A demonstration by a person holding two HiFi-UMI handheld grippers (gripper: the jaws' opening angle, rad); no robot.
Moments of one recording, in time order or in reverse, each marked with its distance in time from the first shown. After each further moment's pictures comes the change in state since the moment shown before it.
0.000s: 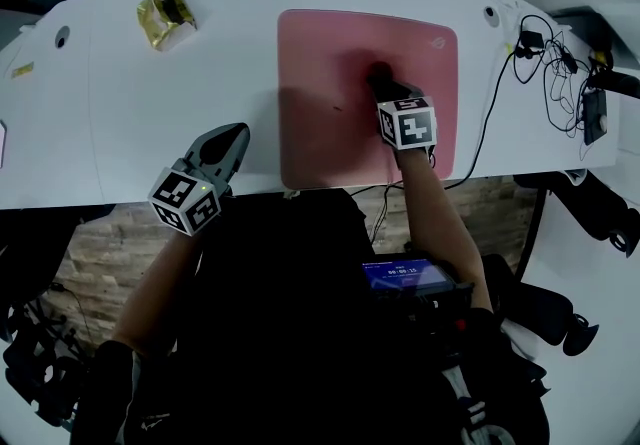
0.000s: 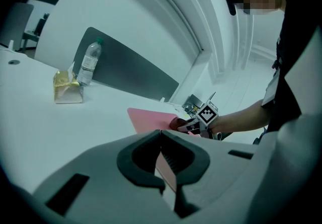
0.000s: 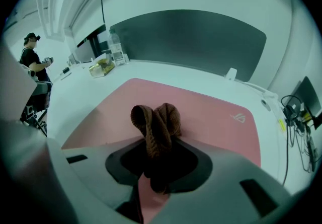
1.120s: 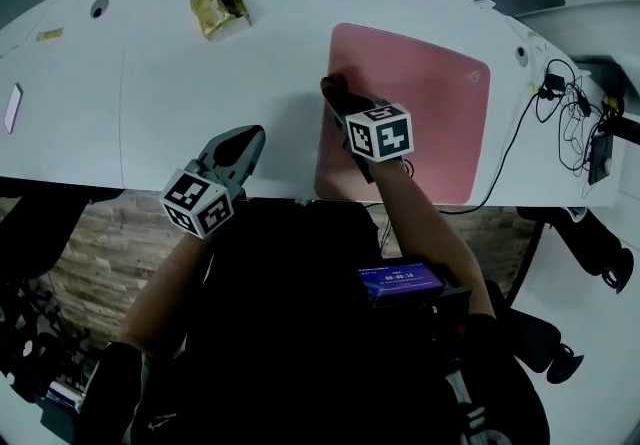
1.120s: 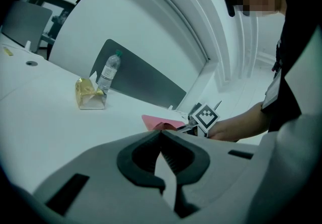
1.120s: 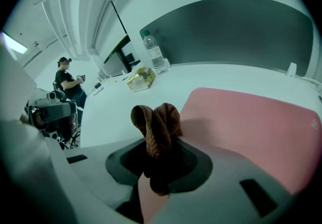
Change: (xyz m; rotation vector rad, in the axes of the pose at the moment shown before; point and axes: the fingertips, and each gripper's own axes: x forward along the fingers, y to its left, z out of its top) left arm -0.045 0.035 0.013 -0.058 -0.083 0.060; right arm 0.034 0.179 0.069 0.026 -0.029 0.365
